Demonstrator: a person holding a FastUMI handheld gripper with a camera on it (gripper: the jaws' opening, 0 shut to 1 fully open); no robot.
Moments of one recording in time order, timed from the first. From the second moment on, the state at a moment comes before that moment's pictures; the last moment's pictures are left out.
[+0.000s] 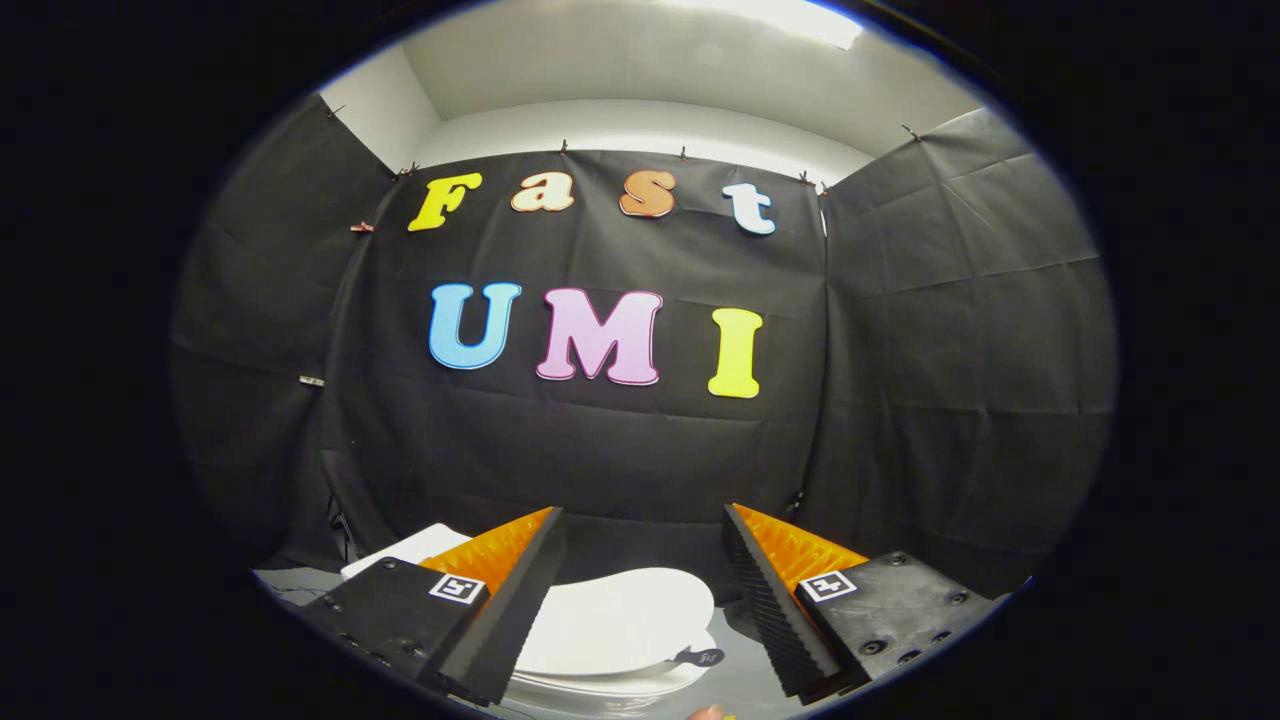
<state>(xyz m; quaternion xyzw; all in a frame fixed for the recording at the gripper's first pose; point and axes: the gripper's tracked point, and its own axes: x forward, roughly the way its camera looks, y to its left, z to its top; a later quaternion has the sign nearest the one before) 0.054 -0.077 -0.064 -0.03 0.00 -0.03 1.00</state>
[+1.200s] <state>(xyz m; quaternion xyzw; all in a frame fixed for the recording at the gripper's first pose) 0.081 -0.083 -0.201 -0.08 0.02 0.05 1.00</state>
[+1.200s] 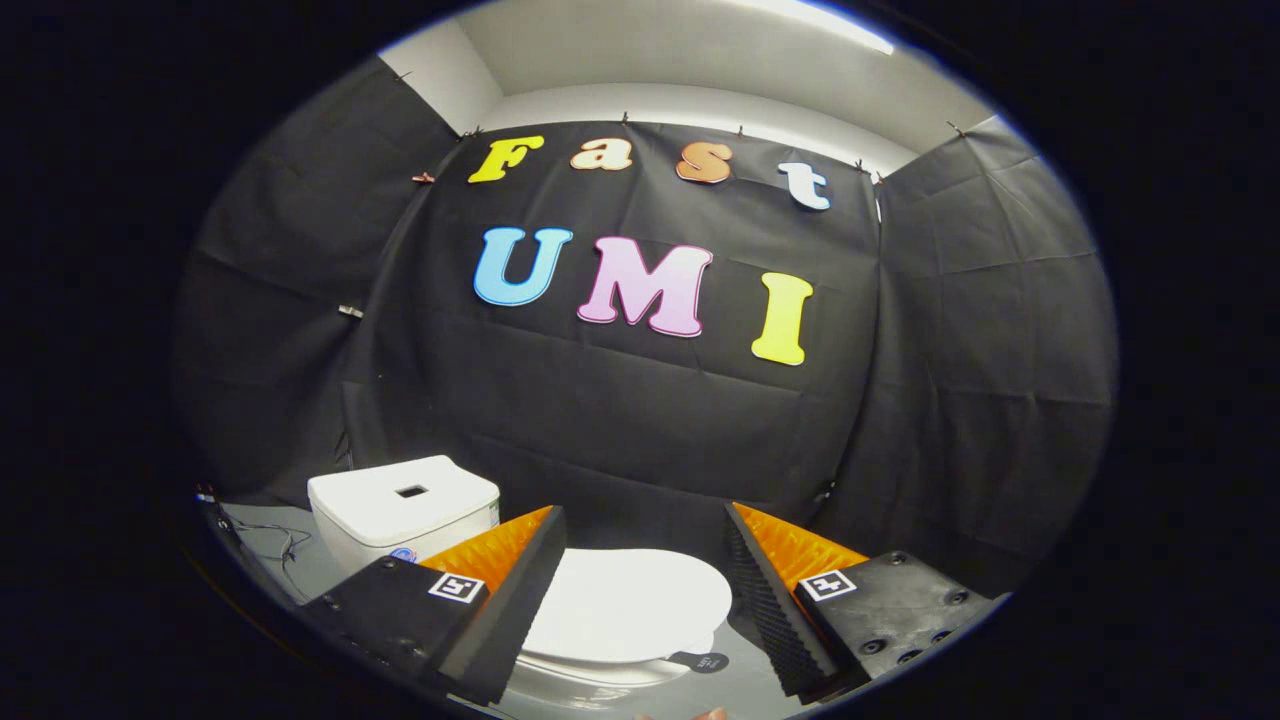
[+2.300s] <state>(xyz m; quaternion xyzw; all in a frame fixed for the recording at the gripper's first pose) 0.137 -0.201 -0.409 0.14 0.19 0.00 0.97</state>
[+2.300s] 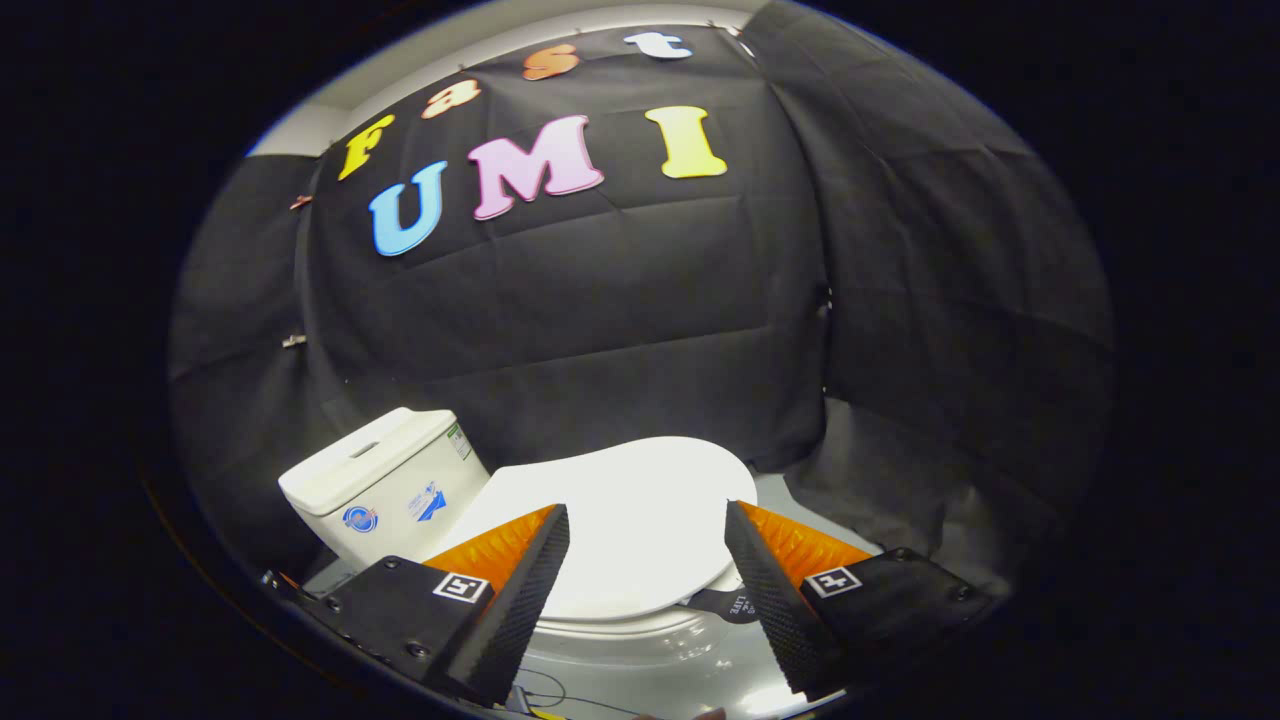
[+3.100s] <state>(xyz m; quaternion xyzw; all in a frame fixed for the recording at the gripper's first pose) 0.134 -0.270 -0.567 0.42 0.34 -0.08 0.84</state>
